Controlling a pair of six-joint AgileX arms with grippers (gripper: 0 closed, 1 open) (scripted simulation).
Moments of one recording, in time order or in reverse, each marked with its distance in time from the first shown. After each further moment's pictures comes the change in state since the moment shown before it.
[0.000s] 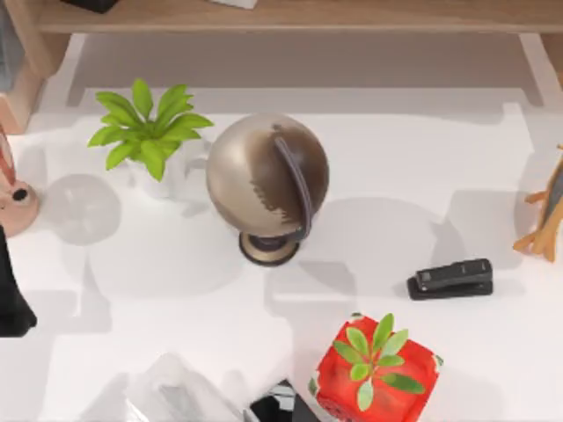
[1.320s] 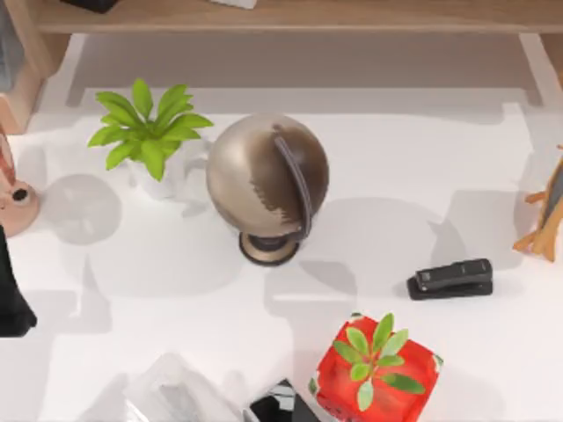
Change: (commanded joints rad) left arm 0.000 0.000 0.000 0.000 0.000 0.000; right arm -0.198 -0.061 0.535 -0.798 0.241 0.198
